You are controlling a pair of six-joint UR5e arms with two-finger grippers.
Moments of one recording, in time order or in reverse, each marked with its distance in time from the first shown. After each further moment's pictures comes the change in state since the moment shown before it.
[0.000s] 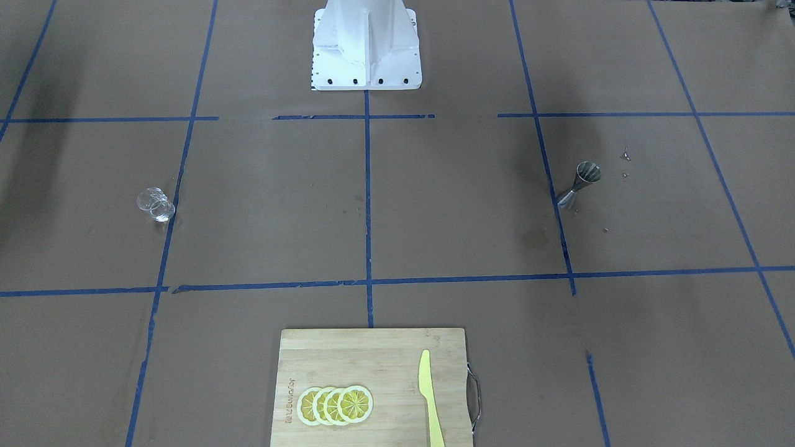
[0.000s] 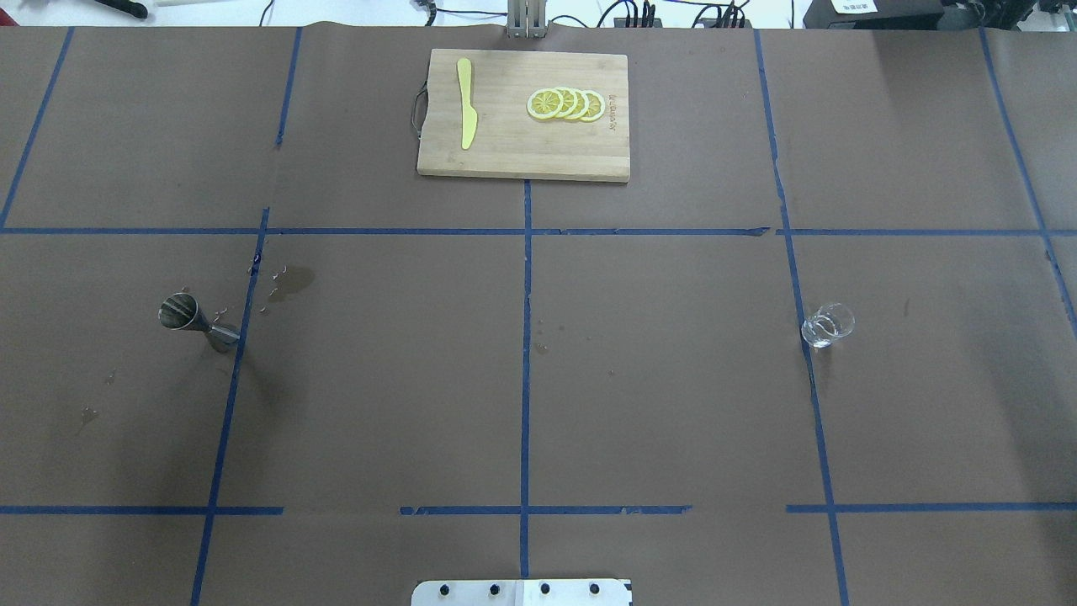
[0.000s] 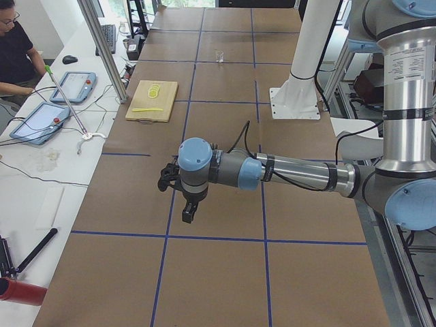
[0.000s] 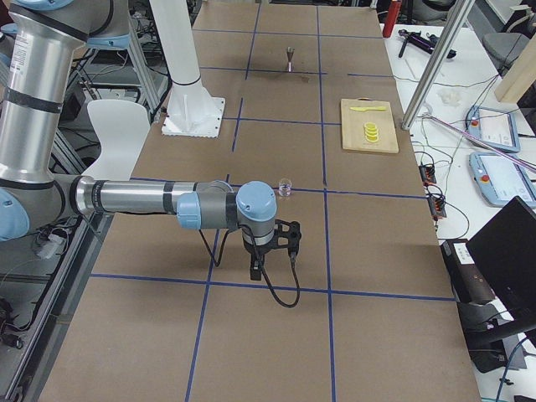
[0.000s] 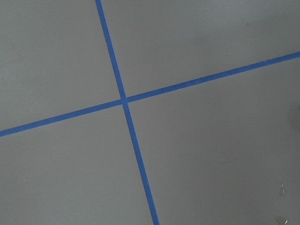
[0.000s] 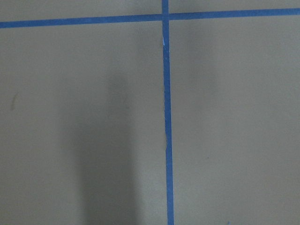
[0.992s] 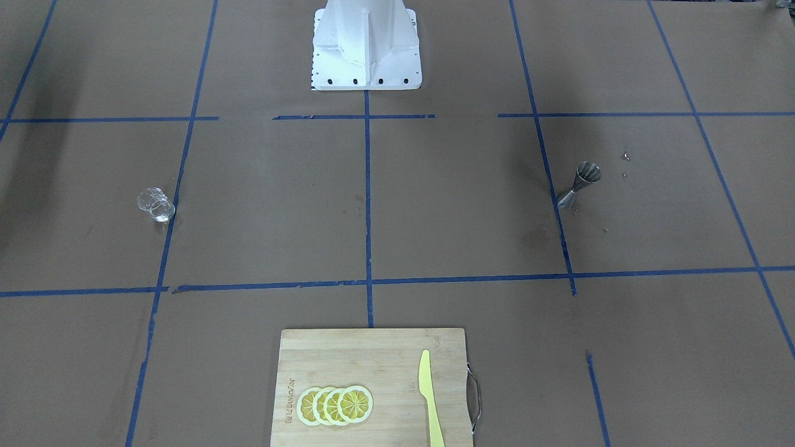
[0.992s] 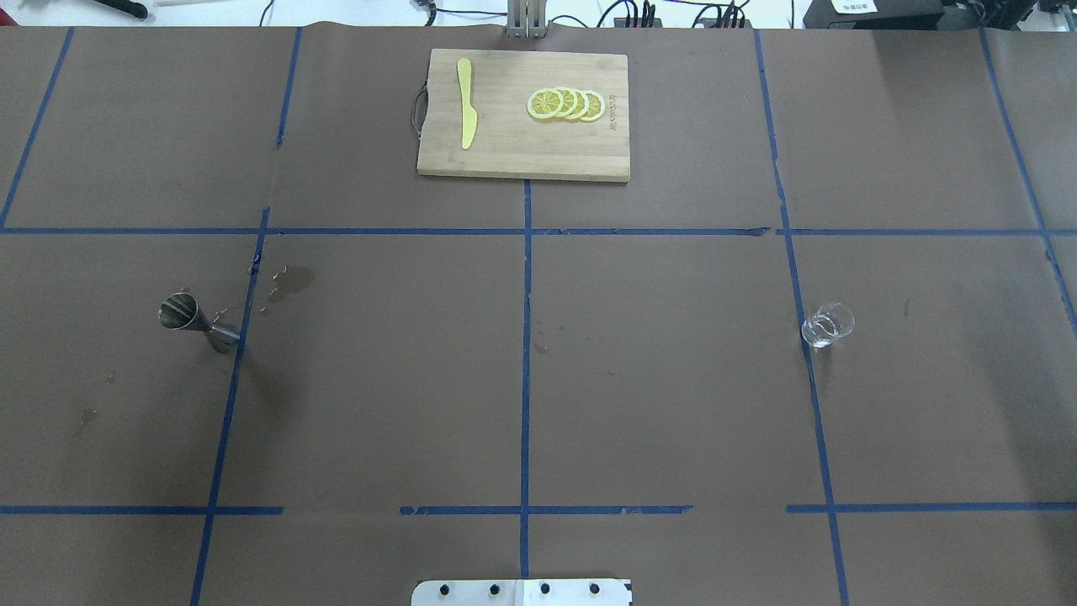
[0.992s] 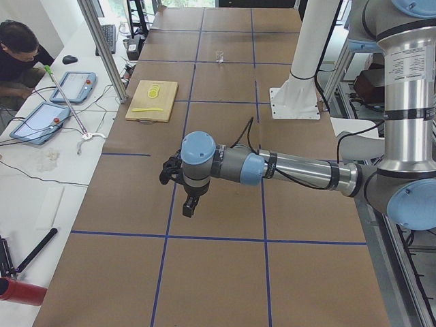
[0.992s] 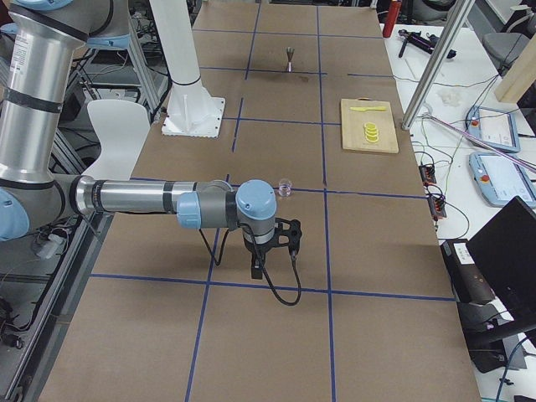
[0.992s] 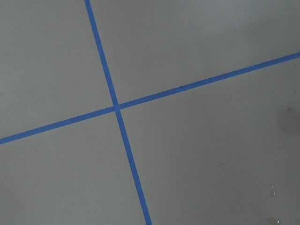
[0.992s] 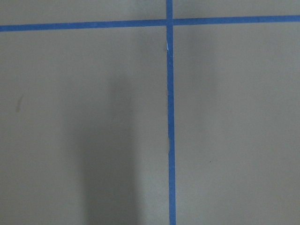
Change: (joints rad) left arm 0.003 0.019 -0.052 -0.010 -0.027 0.000; right arm 0.005 -0.002 0.014 0.016 0.006 -0.002
